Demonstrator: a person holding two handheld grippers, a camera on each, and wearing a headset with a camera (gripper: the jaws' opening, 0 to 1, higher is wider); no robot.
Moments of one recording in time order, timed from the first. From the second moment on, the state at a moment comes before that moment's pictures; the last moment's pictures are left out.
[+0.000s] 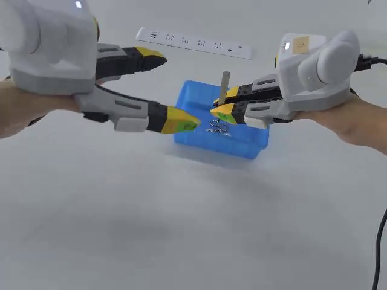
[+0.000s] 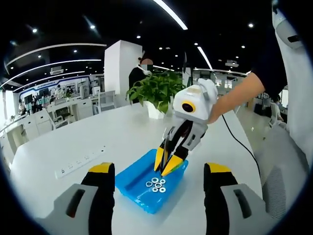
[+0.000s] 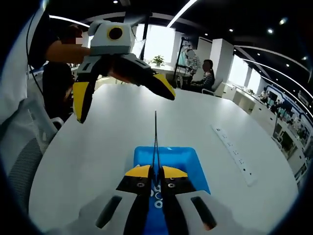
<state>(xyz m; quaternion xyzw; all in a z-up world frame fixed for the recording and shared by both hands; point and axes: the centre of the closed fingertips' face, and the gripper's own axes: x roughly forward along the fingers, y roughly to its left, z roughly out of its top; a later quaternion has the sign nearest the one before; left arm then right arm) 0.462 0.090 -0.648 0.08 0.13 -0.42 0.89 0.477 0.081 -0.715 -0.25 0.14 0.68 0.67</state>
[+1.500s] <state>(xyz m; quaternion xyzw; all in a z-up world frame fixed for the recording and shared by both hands) 0.482 0.039 -0.662 0.16 0.13 -0.51 0.84 0.479 0.082 -0.716 -0.26 0.13 0.68 0.67</state>
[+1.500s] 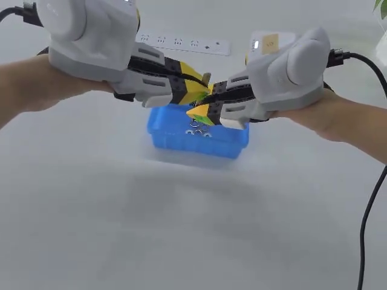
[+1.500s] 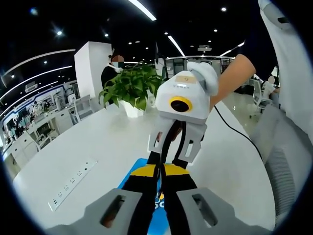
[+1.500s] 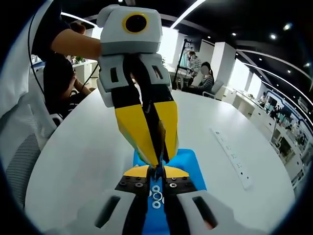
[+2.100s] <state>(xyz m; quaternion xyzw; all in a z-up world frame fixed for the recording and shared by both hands) 0.470 0.045 -0.644 0.16 0.11 -0.52 0.83 0.469 0.073 -0.696 -0.25 0.12 0.69 0.67</state>
